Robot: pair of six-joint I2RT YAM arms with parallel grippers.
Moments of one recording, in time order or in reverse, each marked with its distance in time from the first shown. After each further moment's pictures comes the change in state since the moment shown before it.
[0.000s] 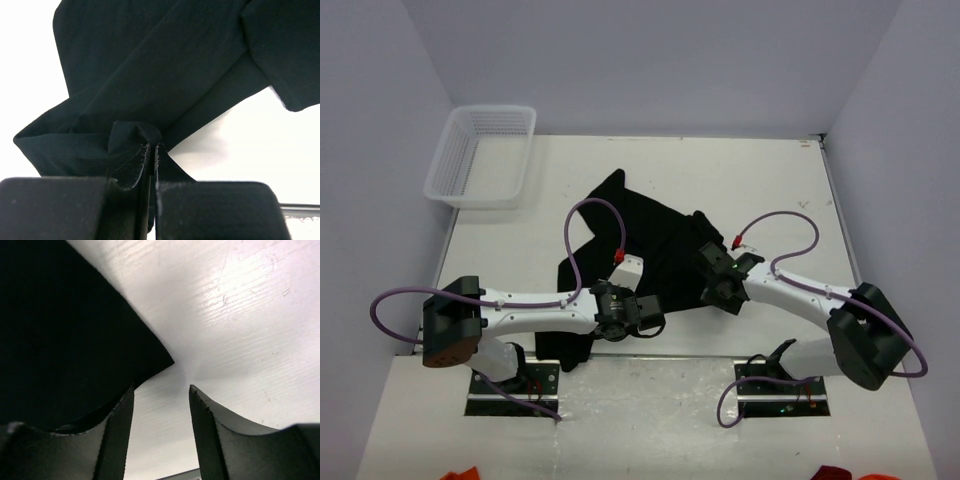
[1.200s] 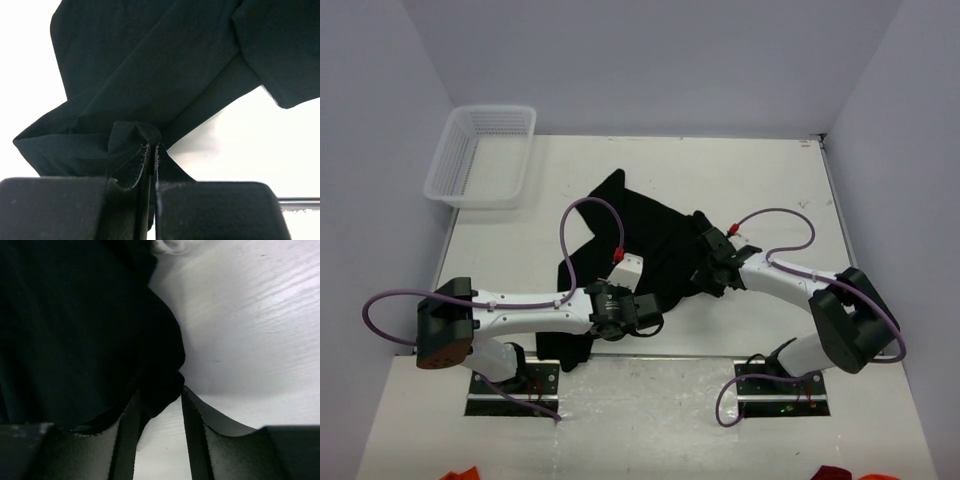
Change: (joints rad) left arm 0.000 -0.033 -0.004 0.018 0.009 0.030; right arm -0.109 0.106 0.009 0.286 -0.134 0.003
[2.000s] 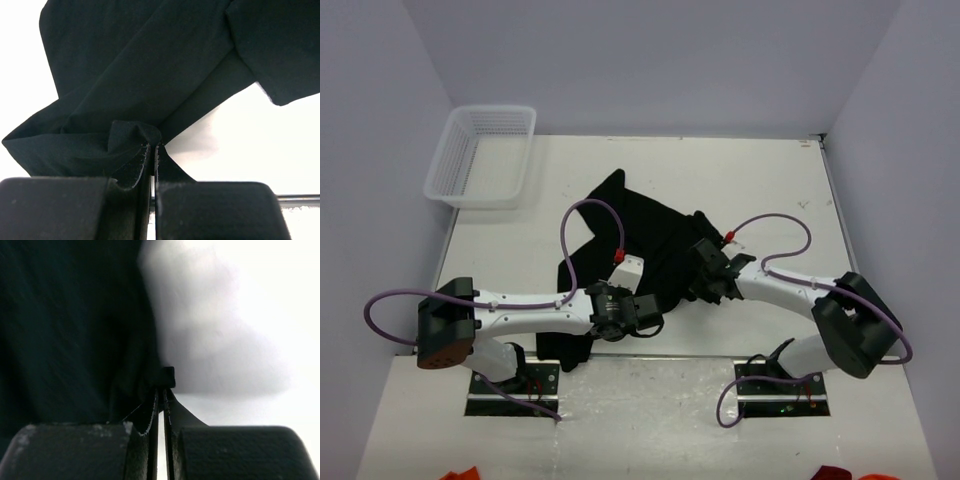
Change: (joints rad) left arm 0.000 0.002 -0.013 0.026 0.023 0.002; right arm 0.087 -0.029 -0.032 0.013 0.052 0.082
